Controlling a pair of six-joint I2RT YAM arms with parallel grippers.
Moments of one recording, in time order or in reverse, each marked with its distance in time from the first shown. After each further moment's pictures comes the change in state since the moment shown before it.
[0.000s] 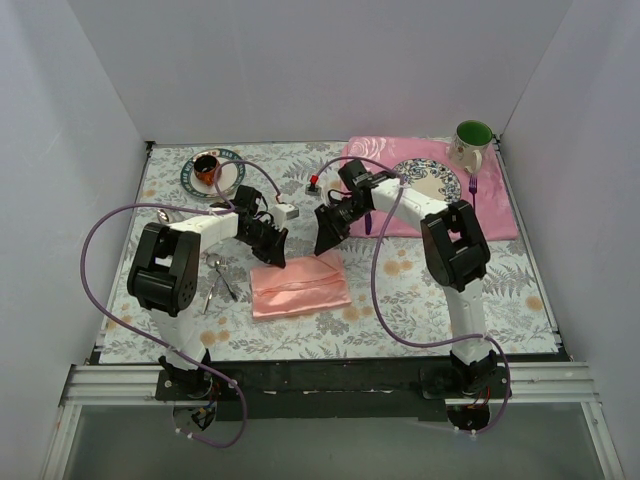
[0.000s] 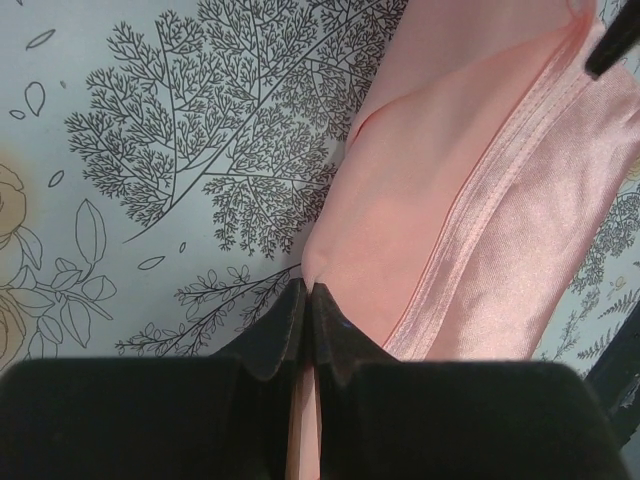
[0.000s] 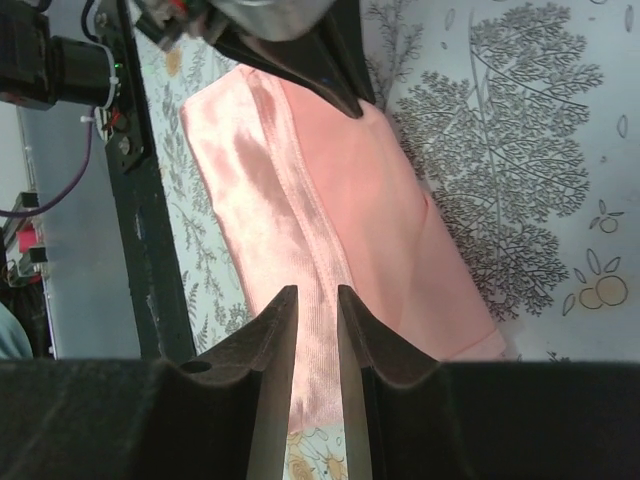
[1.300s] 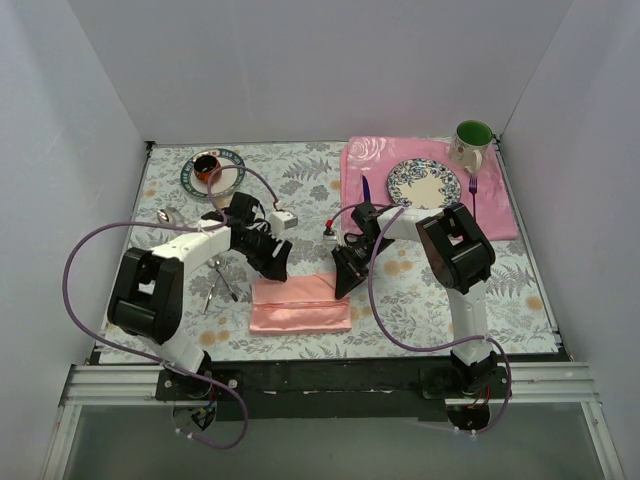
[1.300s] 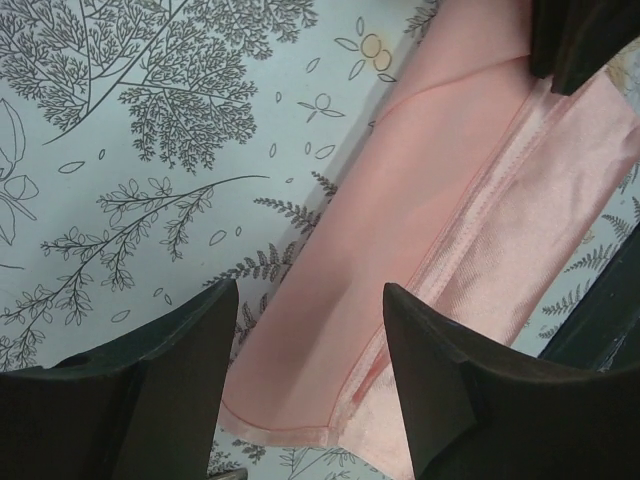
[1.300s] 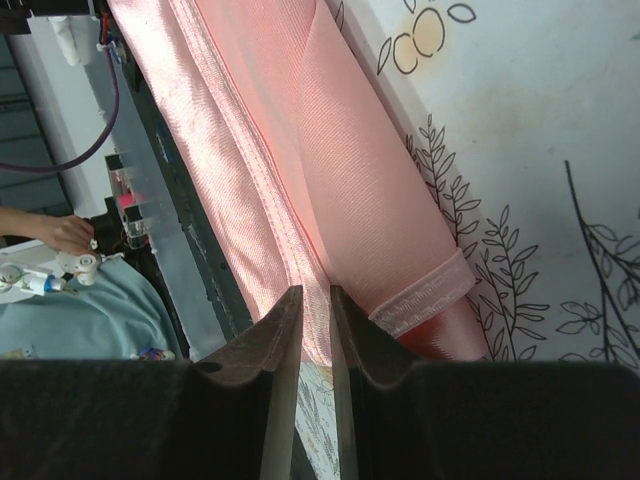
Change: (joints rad) left arm -0.058 -0.249 -0.130 -0.051 -0.061 -0.018; right arm -0.003 -0.028 -0.382 0.021 -0.002 0.080
